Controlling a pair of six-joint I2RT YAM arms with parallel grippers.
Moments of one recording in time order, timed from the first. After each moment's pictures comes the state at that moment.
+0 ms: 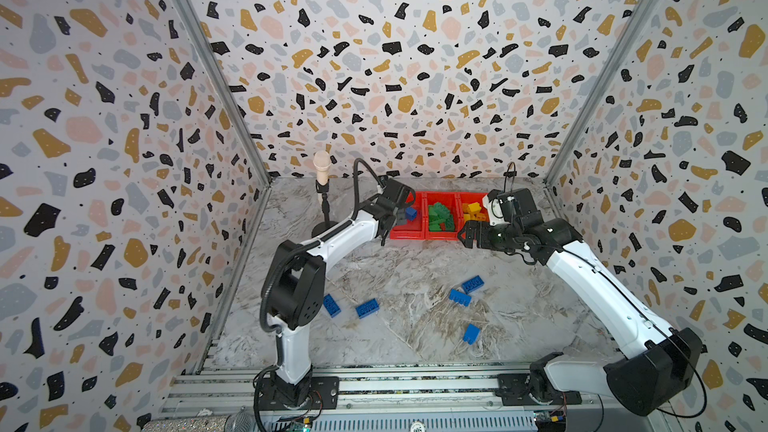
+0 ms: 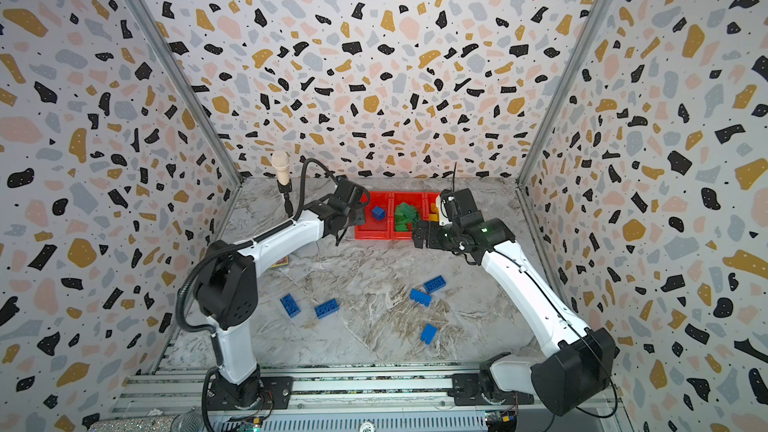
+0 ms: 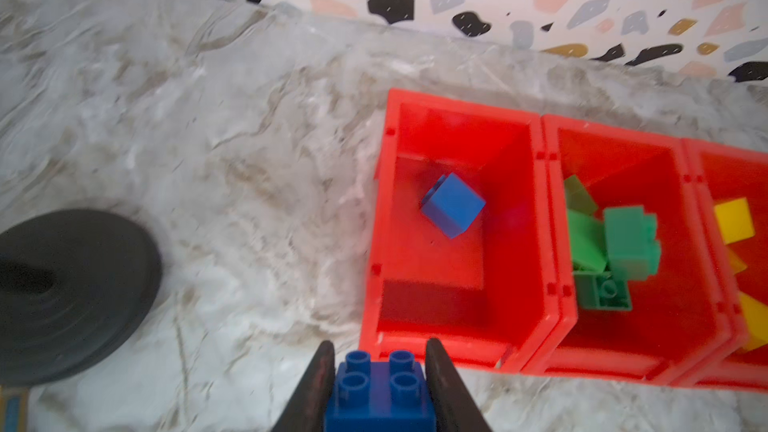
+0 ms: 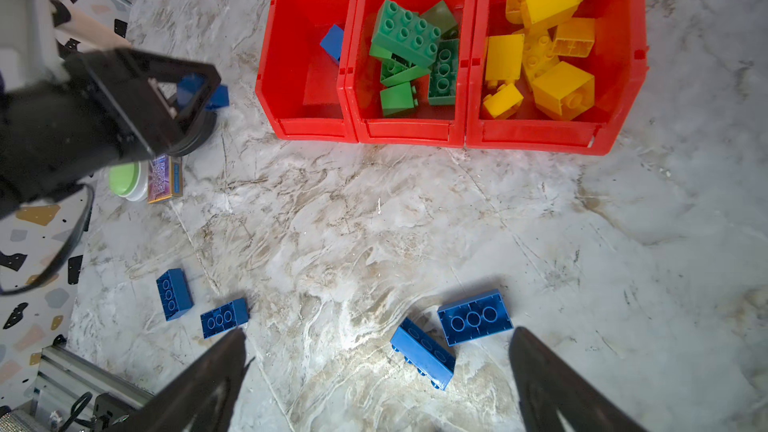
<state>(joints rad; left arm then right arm) -0.58 1.98 1.65 -0.49 -0.33 -0.55 0.42 1.29 1.28 -0.85 -0.14 0.42</state>
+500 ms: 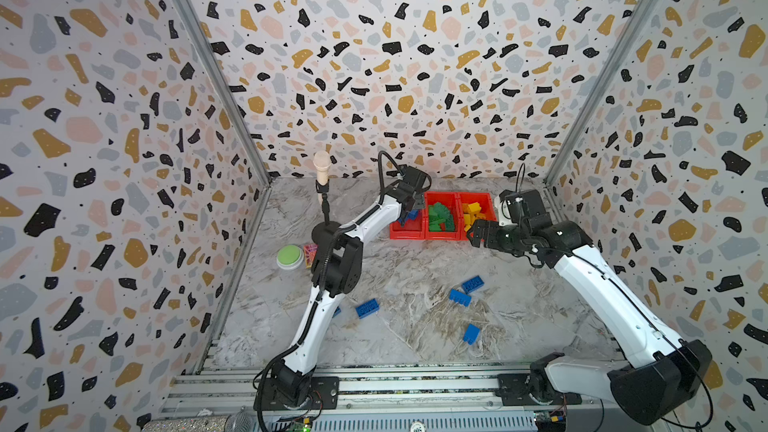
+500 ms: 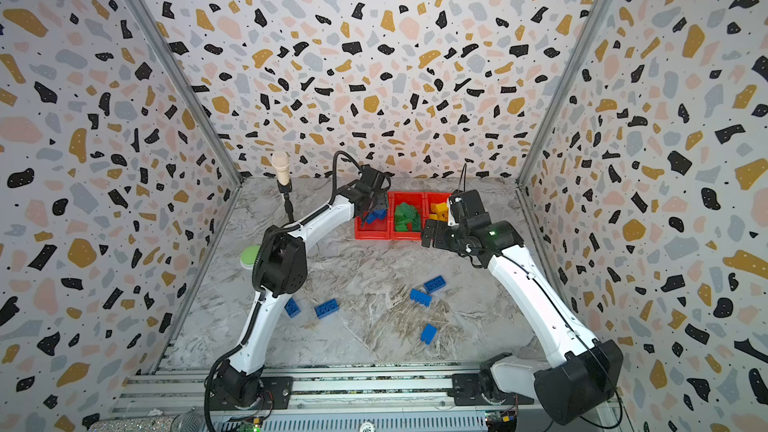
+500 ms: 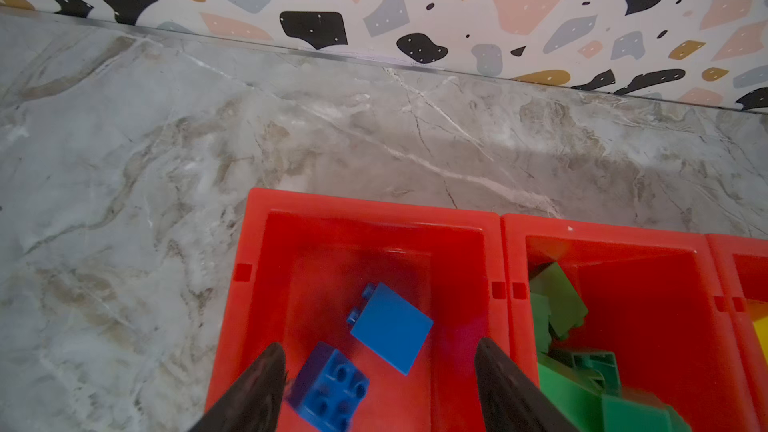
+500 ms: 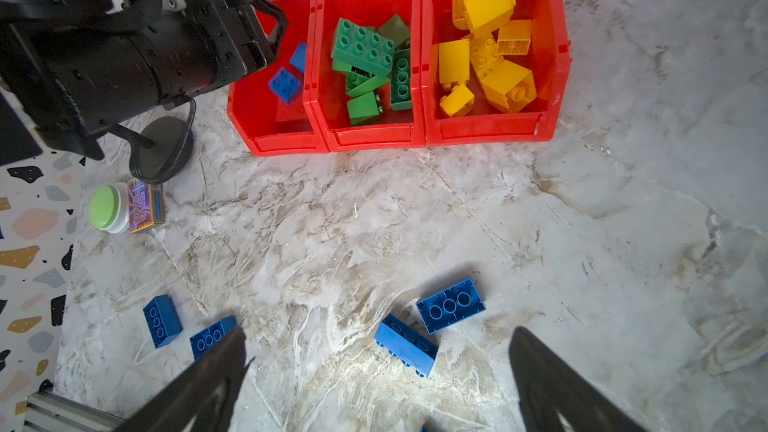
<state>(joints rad) -0.58 2.40 2.18 -0.60 -0.28 -0.53 0.40 1.25 1.28 -0.89 -0.08 0.47</state>
